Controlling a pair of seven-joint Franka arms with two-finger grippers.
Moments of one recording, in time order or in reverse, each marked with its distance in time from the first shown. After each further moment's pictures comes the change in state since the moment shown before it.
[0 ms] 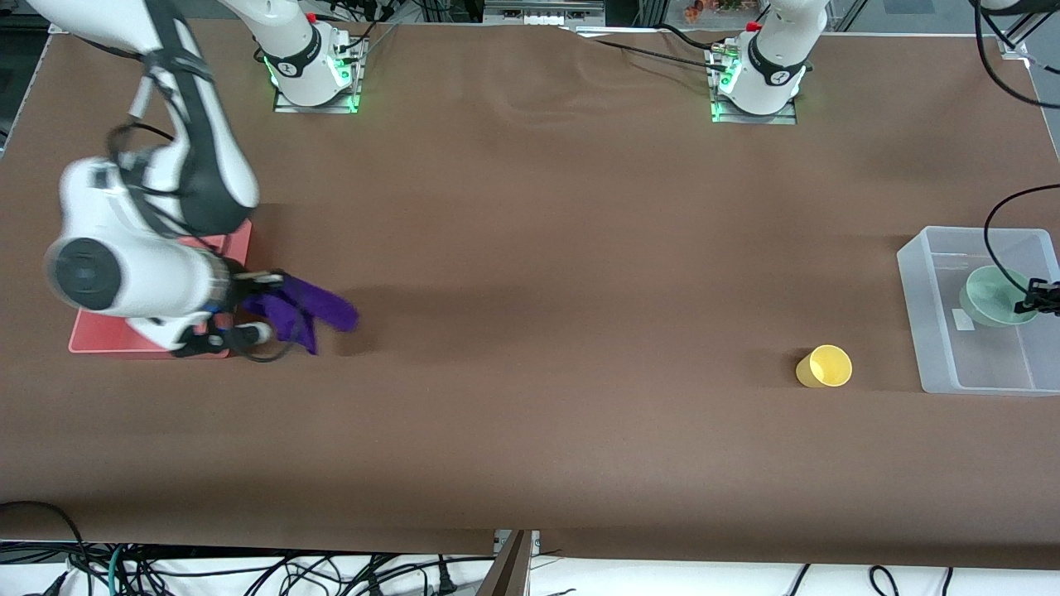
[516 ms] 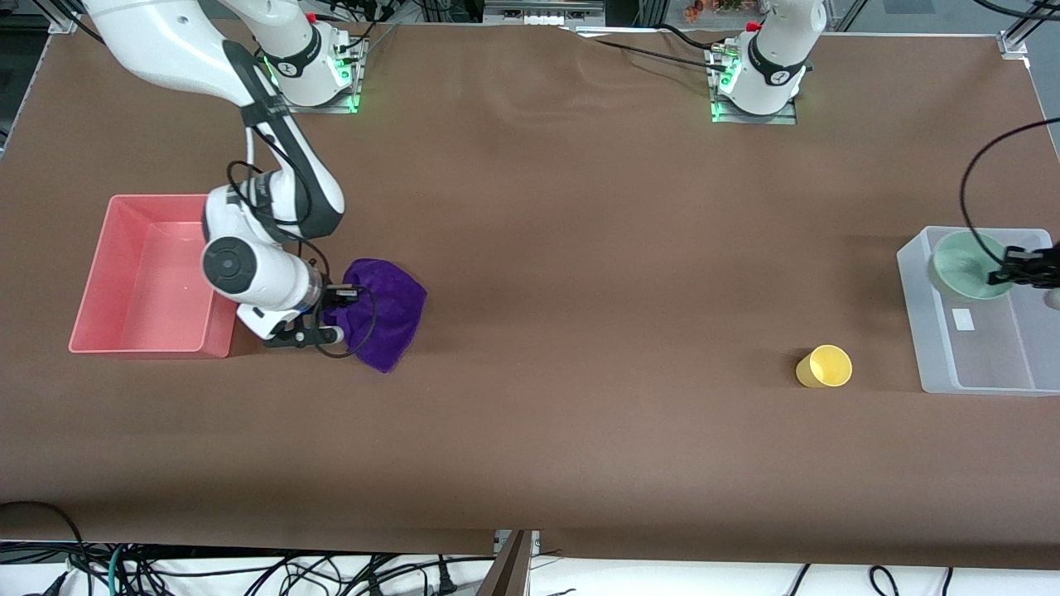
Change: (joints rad) left arm -0.171 -0.320 -0.001 -0.121 -0.001 -0.286 -0.185; right arm 0.018 0.042 0.127 -0.362 0.002 0.543 0.277
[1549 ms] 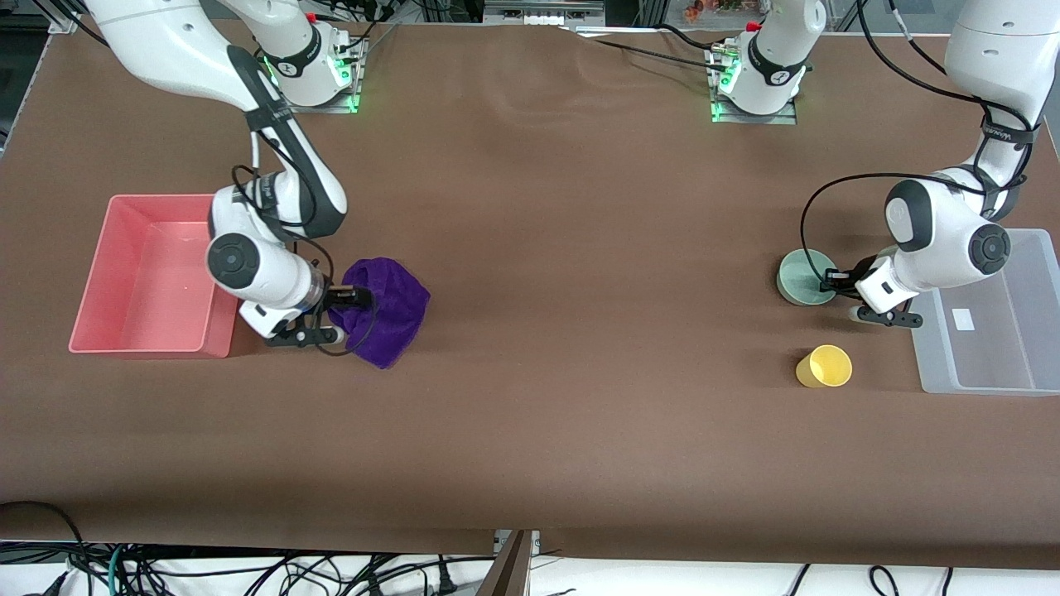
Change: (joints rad) left arm -0.240 0.023 -0.012 -0.569 -0.098 0.569 -0.390; right arm 0.009 0.029 0.000 -0.187 0.000 0.289 0.031
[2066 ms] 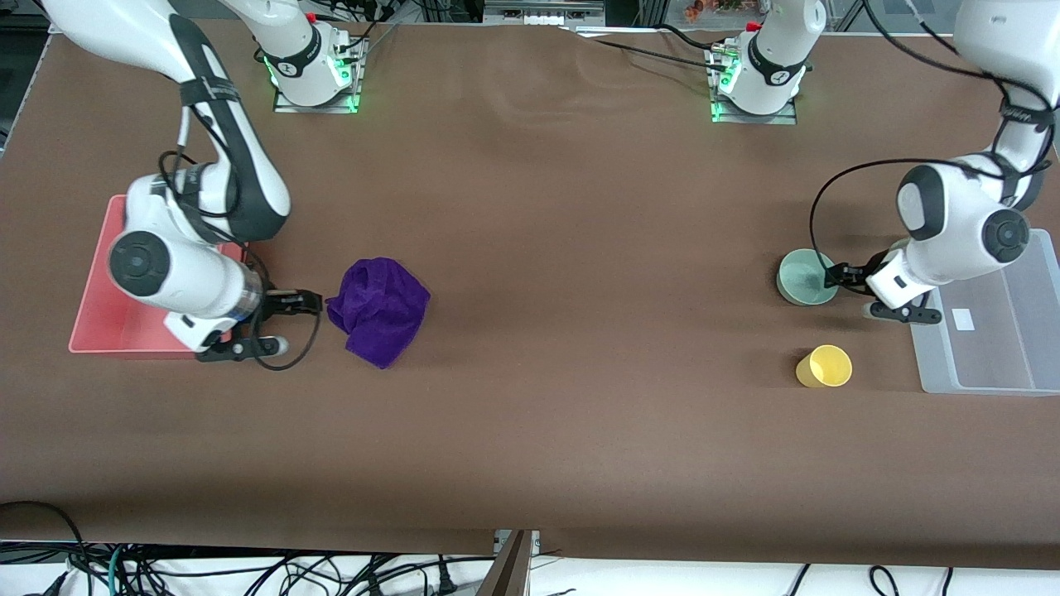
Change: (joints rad) left arm -0.007 -0.045 0.003 -0.015 0.041 -0.009 -0.051; right arm -0.032 -0.052 -0.036 0.241 -0.001 -0.324 -0.088
